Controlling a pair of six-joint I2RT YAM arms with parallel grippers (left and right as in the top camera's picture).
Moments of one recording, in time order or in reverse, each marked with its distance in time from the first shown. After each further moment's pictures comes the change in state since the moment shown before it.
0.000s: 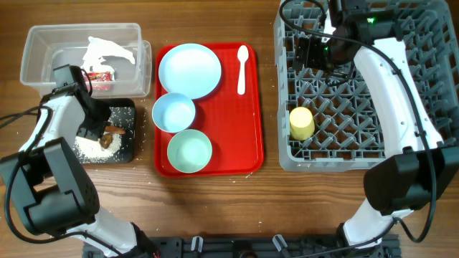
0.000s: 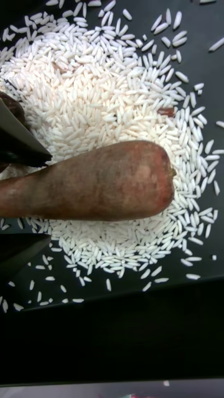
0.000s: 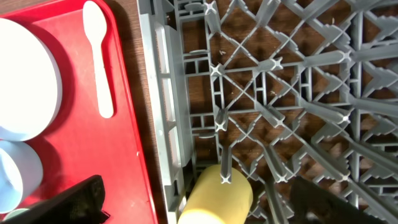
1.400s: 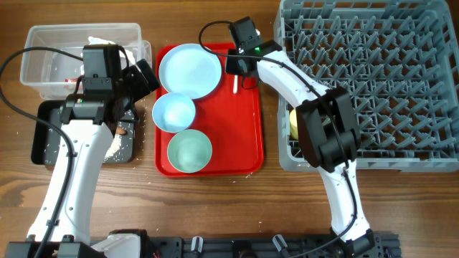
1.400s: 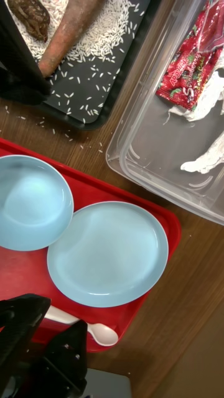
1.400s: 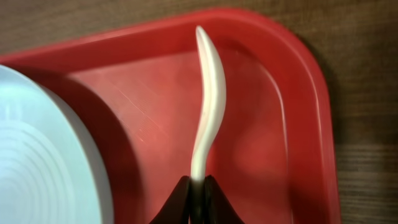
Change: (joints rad) left arm -0.354 -0.419 0.045 0.006 0.069 0.410; right arm 0.313 0.515 0.042 0.654 0.089 0.260
